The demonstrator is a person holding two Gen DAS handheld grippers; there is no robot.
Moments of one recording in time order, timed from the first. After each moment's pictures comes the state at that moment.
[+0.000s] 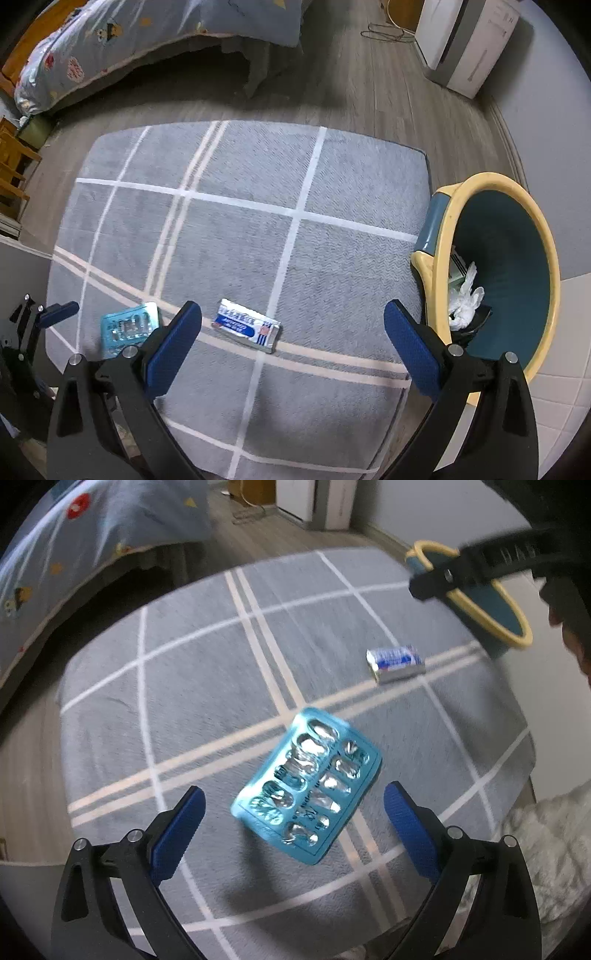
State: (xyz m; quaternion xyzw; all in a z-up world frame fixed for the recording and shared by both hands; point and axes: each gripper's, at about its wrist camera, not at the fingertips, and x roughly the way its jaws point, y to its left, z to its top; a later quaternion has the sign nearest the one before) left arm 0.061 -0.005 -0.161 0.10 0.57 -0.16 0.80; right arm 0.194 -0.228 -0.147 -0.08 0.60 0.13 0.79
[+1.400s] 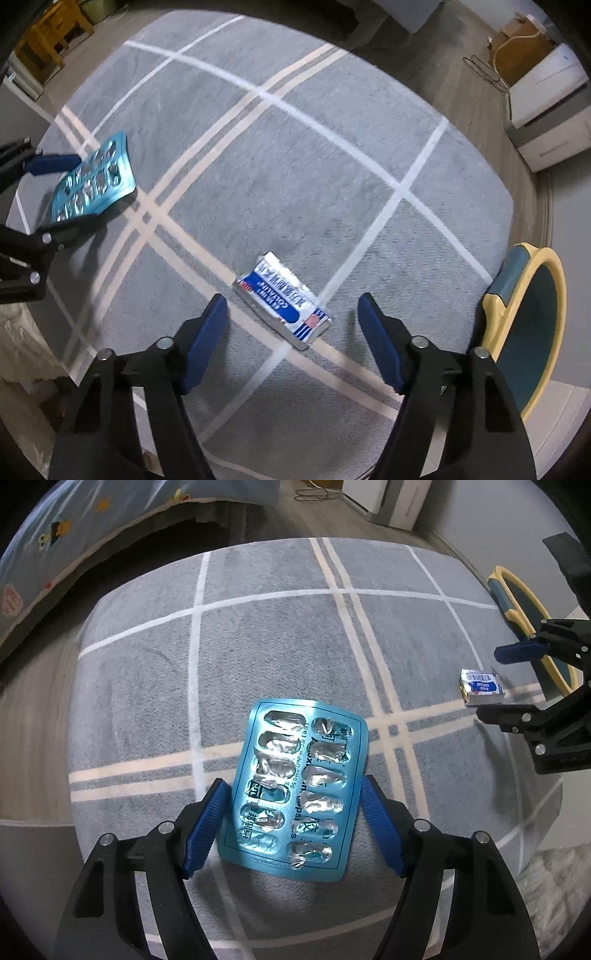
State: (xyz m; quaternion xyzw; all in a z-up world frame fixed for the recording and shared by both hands) left arm 0.088 0.046 -0.182 0.03 0.60 -0.07 0.79; right arm 0.162 -0.164 -0.212 -0.27 0.60 0.24 0.71
